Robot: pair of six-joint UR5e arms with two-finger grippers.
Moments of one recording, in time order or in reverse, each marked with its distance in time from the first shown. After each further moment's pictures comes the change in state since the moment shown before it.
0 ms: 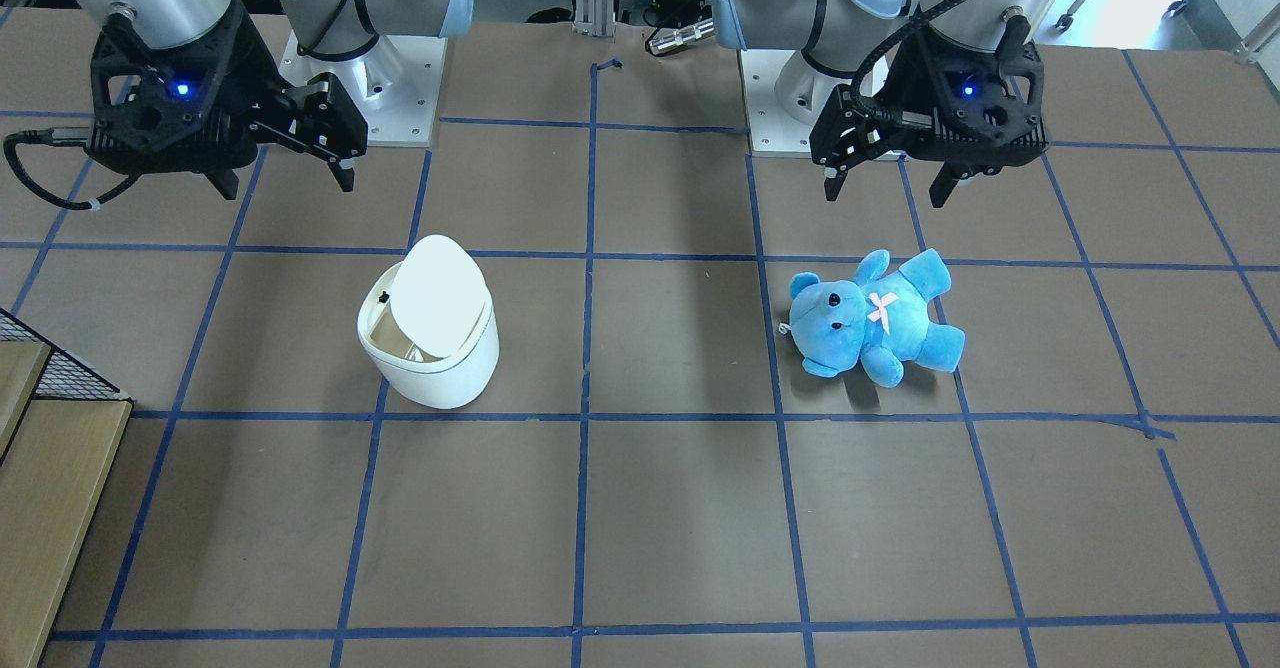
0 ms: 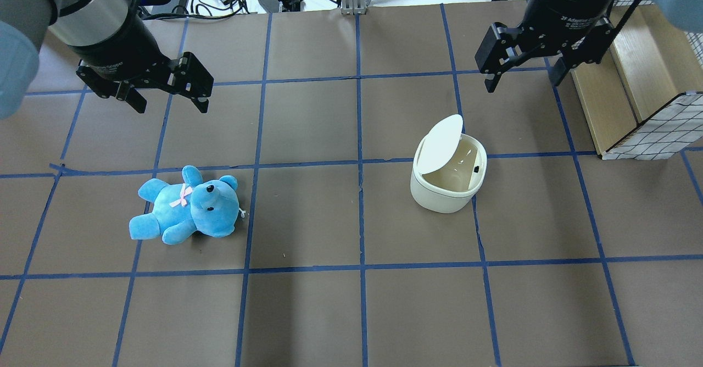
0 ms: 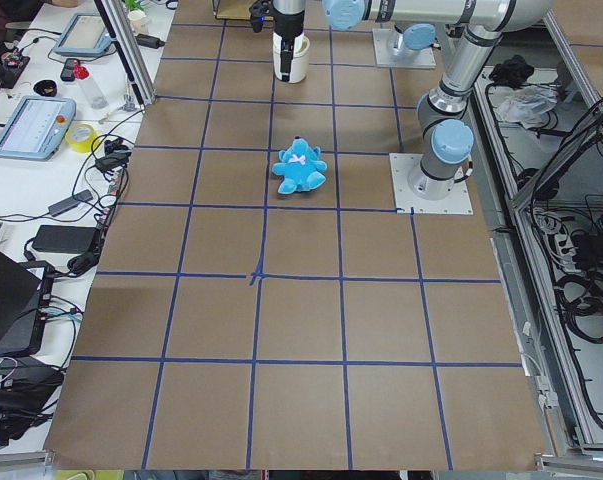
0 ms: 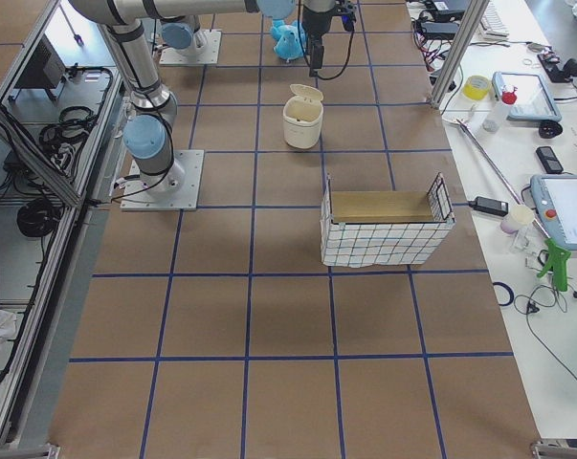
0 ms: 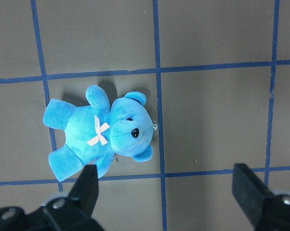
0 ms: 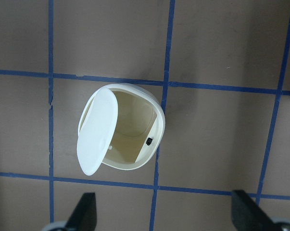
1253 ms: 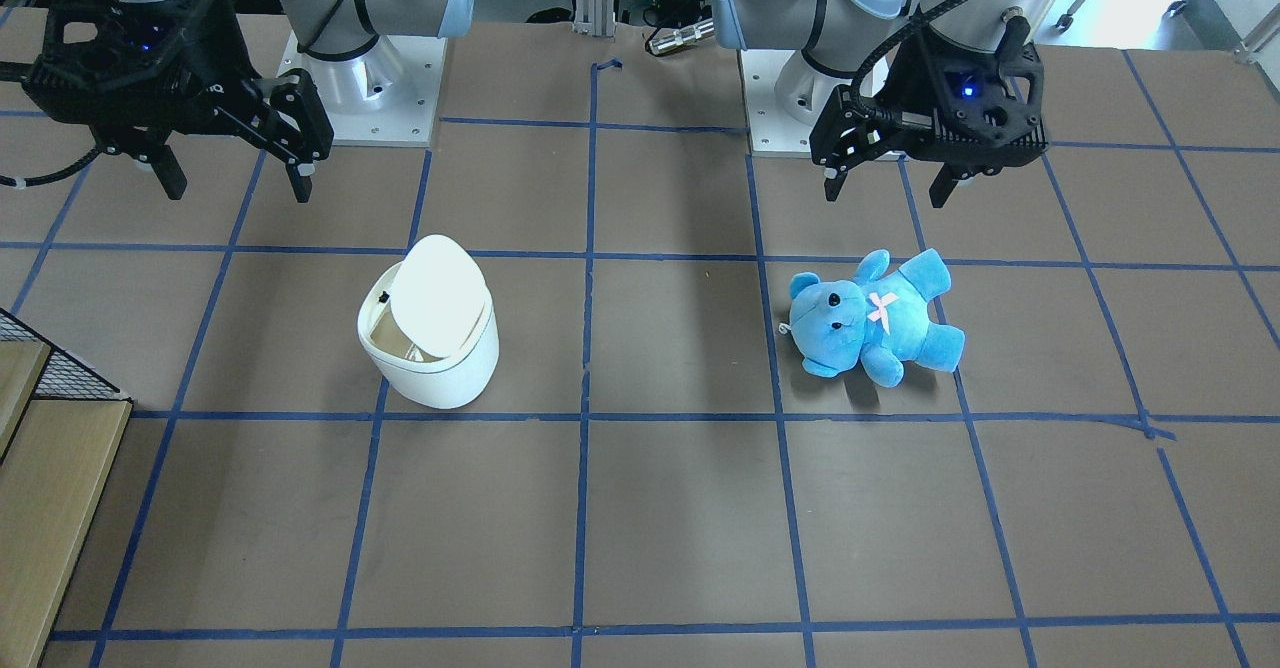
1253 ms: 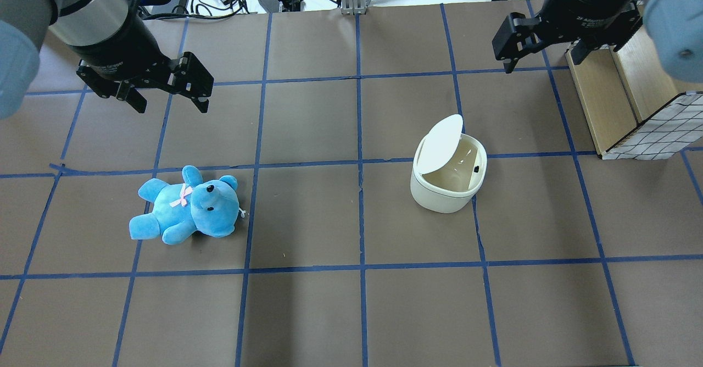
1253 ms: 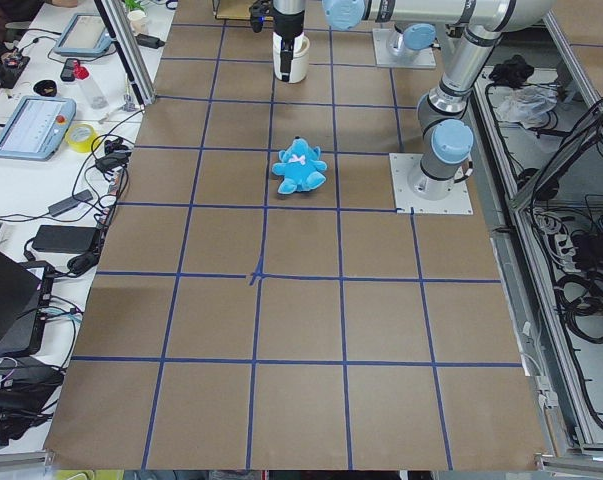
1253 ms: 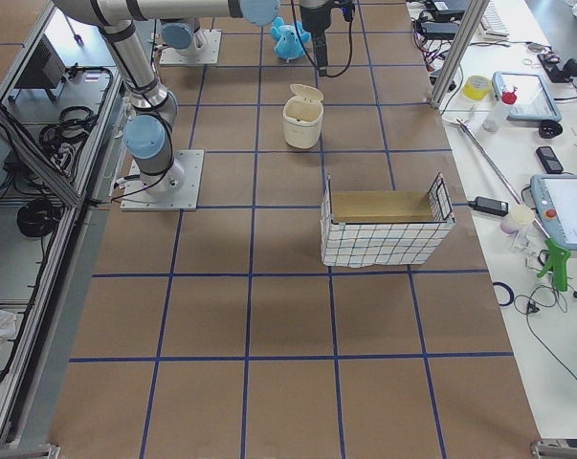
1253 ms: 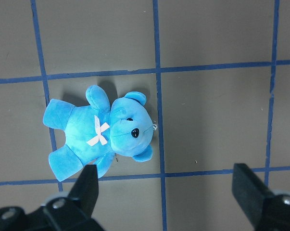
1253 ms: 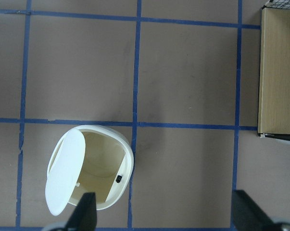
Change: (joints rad) left arm 0.000 0.000 0.000 0.000 0.000 0.000; right arm -0.003 -0.074 0.087 -0.176 -0.097 0.009
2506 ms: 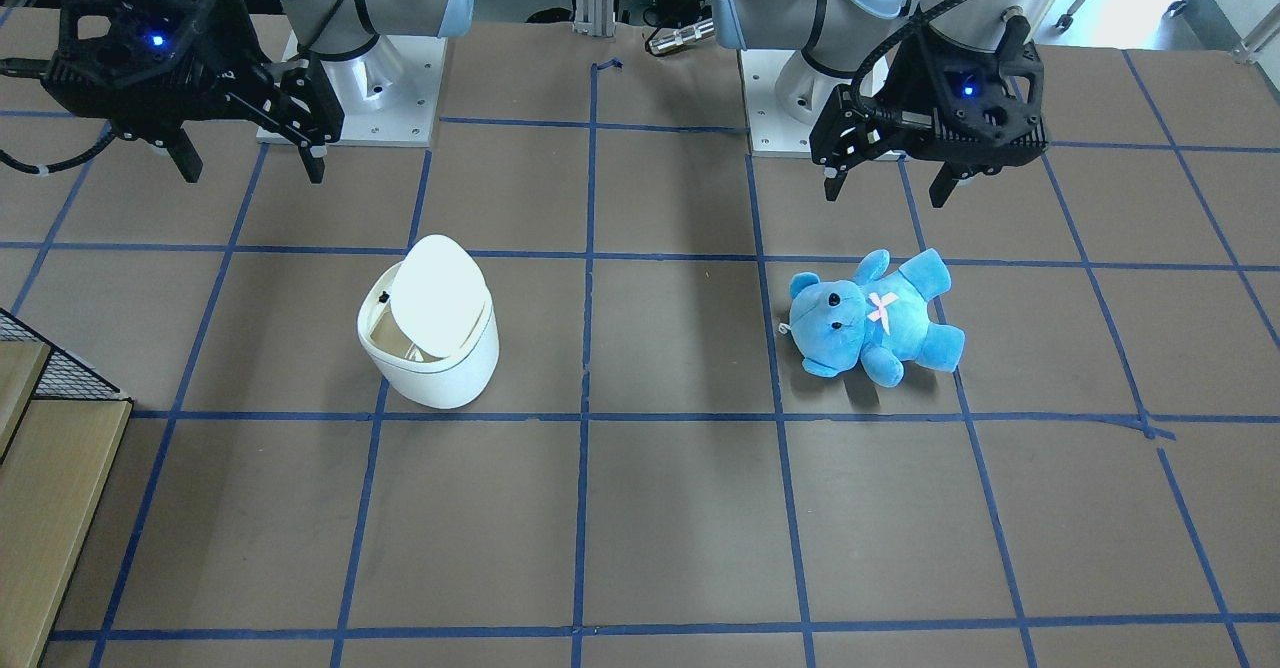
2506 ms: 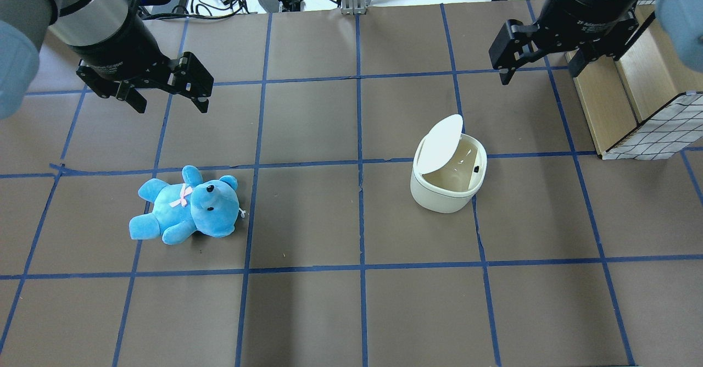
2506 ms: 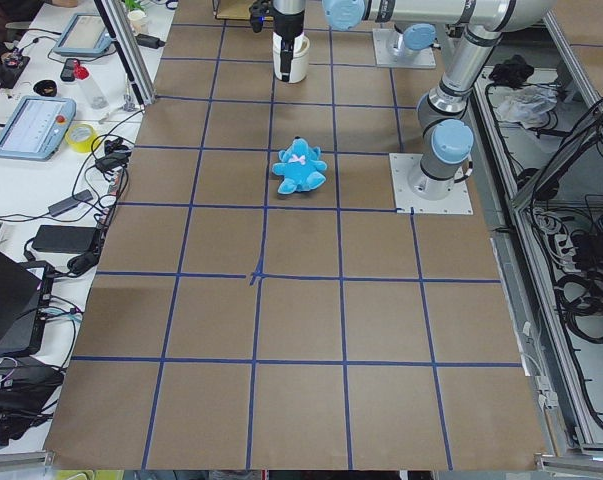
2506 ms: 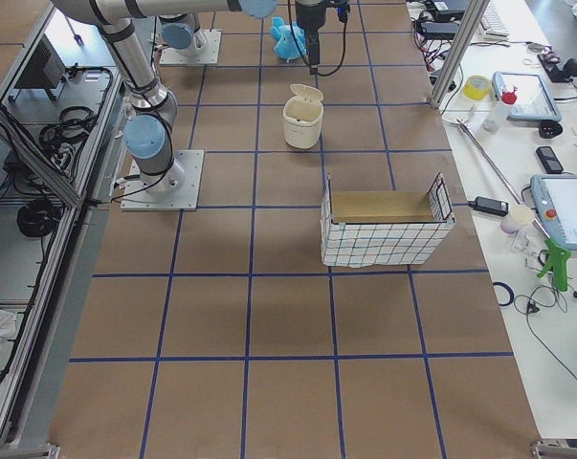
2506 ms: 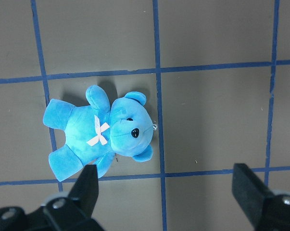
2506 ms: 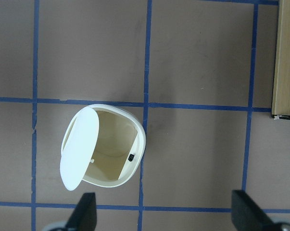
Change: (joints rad) left arm 0.000 0.000 0.000 0.000 0.000 0.000; right arm 0.003 0.000 -0.017 0.072 0.045 0.006
